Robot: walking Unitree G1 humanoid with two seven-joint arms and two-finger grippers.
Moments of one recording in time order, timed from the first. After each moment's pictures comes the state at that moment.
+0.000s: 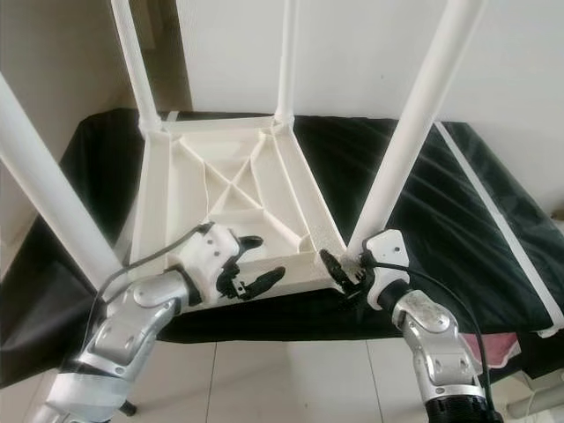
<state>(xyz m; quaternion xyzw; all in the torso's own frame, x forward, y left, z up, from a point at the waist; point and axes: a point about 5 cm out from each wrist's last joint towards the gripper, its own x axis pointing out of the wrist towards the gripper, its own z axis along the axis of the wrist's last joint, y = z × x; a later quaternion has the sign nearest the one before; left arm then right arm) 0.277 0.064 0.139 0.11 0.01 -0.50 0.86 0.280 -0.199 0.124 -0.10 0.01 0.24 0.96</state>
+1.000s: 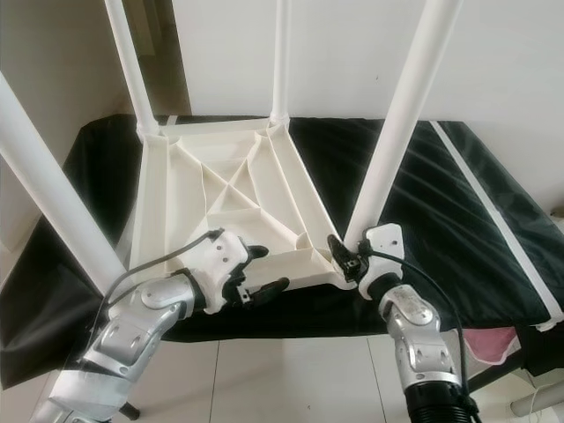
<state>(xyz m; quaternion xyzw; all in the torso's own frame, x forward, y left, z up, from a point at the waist) 0.277 0.057 0.130 0.11 0.02 -0.52 0.85 0.290 -0.184 0.113 -0.01 -0.01 0.12 0.99</state>
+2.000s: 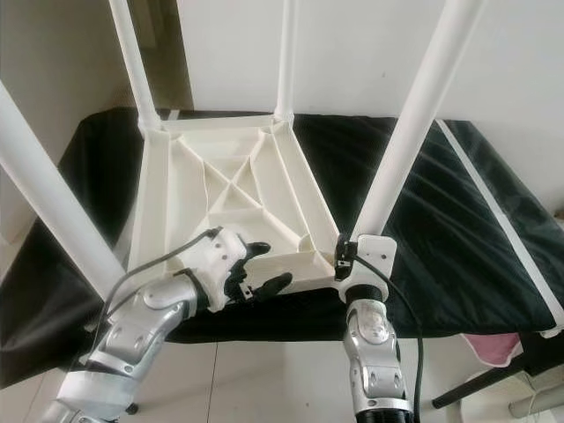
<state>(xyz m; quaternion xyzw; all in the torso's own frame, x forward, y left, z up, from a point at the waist) 0.279 0.058 0.132 0.08 0.01 -0.51 0.86 0.272 -0.155 0.118 0.01 -0.04 -0.08 1.00</state>
